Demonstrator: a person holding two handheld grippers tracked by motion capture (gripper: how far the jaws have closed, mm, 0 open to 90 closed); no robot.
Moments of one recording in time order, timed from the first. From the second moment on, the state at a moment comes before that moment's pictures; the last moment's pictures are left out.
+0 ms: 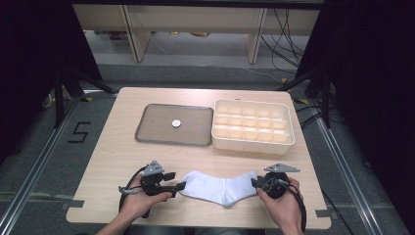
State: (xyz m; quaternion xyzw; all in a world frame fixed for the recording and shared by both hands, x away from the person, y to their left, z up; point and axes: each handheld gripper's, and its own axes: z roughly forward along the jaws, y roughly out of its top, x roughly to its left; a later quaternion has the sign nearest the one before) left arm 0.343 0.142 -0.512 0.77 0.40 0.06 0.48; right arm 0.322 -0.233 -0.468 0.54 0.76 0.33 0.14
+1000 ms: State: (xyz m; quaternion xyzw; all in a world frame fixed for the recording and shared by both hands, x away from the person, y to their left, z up) left arm 0.357 0.135 -0.511 0.77 0.42 0.04 0.47; right arm 0.337 -0.158 -0.457 0.47 0.82 0.31 0.06
